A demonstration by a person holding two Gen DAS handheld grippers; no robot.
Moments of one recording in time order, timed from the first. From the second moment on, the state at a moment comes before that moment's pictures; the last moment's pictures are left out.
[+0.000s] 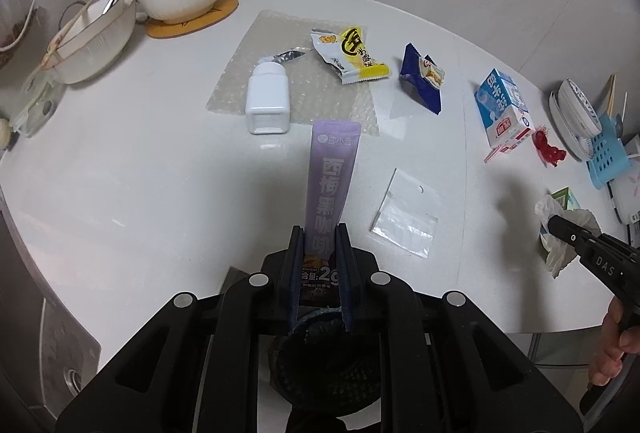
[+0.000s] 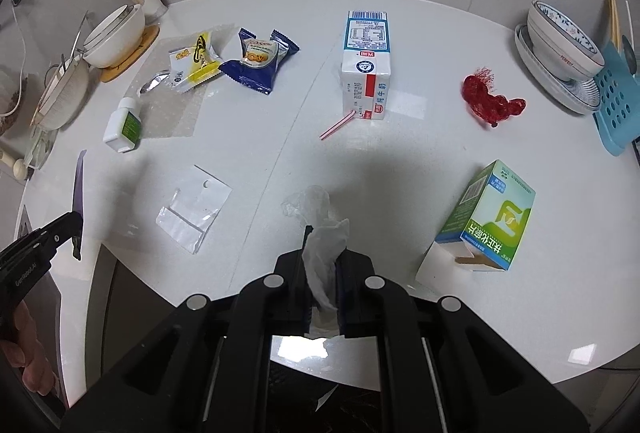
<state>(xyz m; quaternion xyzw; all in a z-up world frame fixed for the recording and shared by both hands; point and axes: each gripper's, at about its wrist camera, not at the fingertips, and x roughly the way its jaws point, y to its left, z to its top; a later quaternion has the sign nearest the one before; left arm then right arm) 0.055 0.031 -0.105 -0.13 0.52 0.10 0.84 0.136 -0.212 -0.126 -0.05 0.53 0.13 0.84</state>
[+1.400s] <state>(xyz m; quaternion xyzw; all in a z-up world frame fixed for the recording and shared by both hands) -0.062 -0.015 -0.161 -0.10 0.53 0.02 0.84 -0.003 -0.203 -0.180 -0.06 0.51 0.18 0.84</state>
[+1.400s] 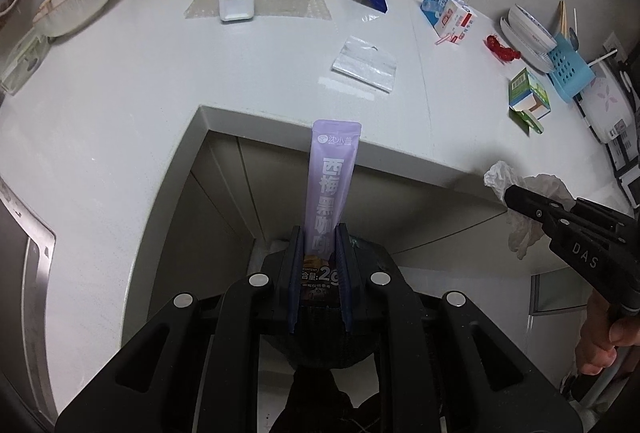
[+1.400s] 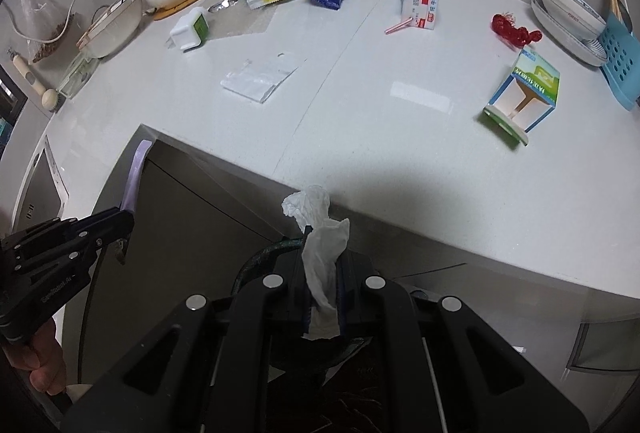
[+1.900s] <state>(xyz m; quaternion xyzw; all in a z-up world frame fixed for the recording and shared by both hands) -0.070 -0.021 -0.225 -0.07 0.55 0.01 0.83 -0.022 -0.201 -0.233 -0.07 0.53 0.18 0.83</state>
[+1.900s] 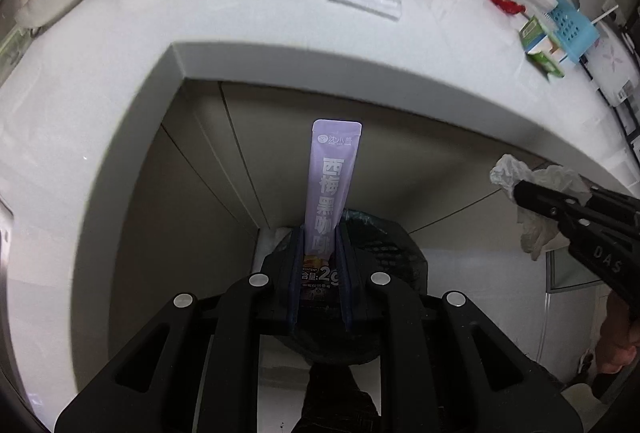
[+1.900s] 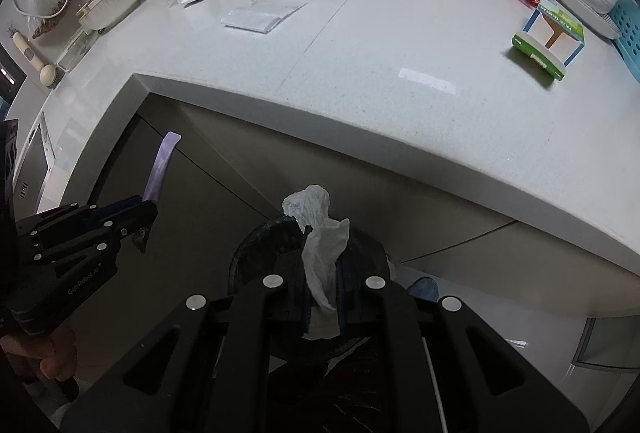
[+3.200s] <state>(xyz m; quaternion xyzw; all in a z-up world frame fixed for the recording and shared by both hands) -0.075 -0.079 -0.293 -0.01 0.59 -0.07 0.80 -0.034 -0.237 -0.299 -0.05 0.57 0.15 0.81</state>
